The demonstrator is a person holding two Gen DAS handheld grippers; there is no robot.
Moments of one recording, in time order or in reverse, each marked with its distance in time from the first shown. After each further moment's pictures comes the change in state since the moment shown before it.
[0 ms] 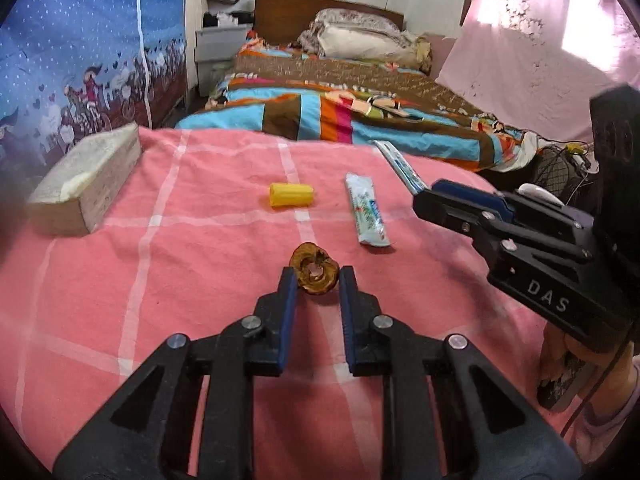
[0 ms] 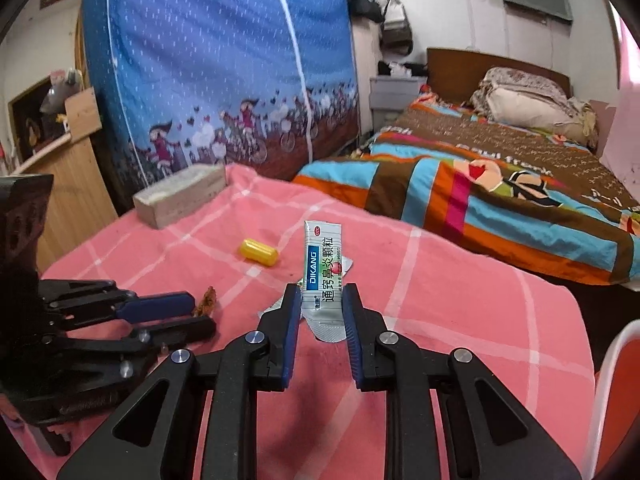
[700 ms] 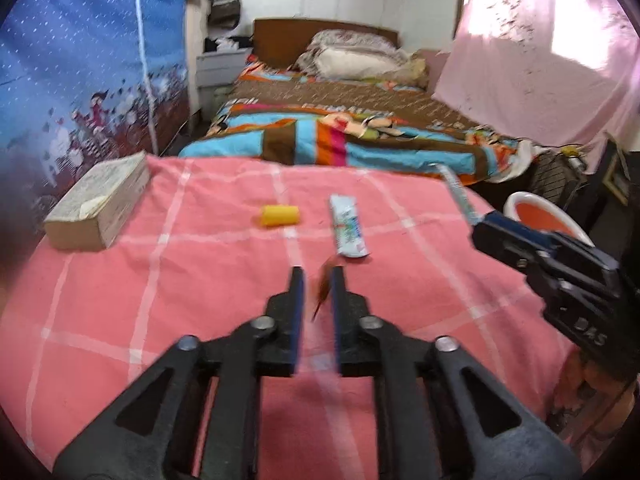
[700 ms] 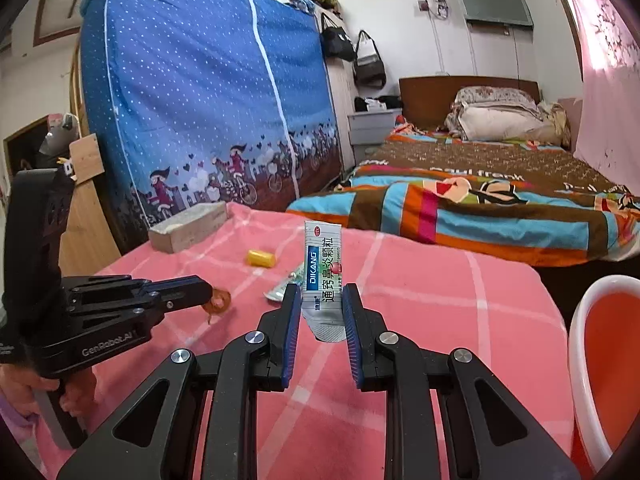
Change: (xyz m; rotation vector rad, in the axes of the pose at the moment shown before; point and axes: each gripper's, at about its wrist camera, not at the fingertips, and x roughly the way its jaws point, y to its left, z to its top) left arm -0.017 -0.013 -0.001 0.018 -0.056 0.035; right arm -0.052 -0.006 -0.026 0.074 -0.115 -0.027
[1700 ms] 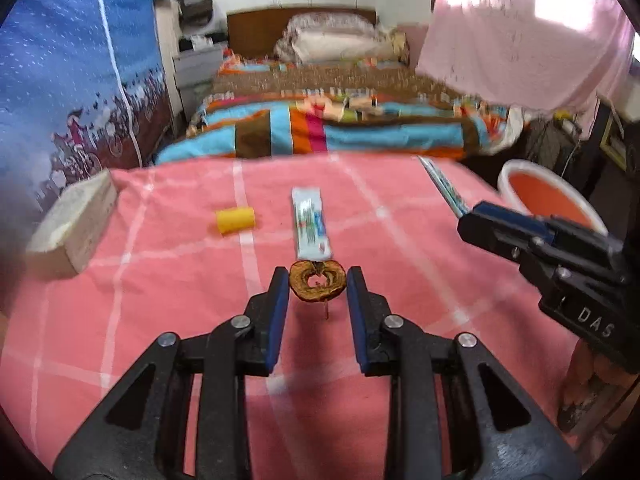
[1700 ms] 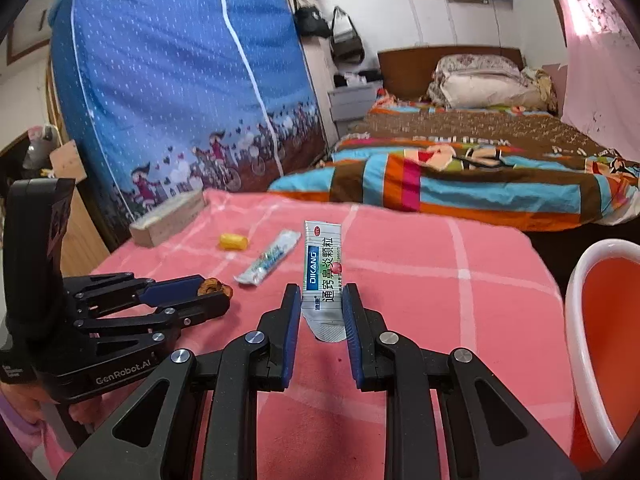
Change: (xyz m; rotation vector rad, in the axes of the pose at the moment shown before) left arm 0.007 -0.036 0.005 0.104 0.012 -0.024; right arm -0.008 -0.025 -0.004 0.086 0.021 -0.026
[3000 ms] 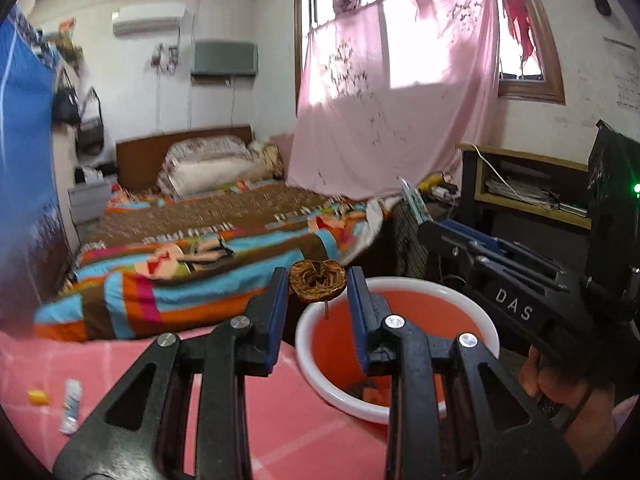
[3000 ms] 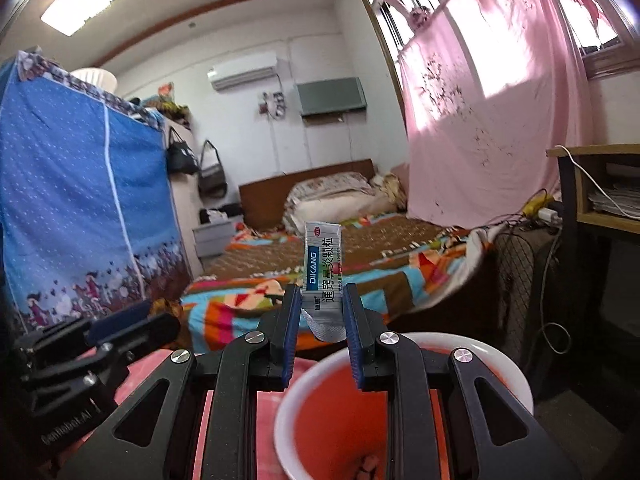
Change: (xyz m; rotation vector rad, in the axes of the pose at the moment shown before) left arm -0.019 -0.200 0.062 0.225 -0.389 -0.363; right arm -0.154 -0.134 0.009 0.134 -0.428 -0.498
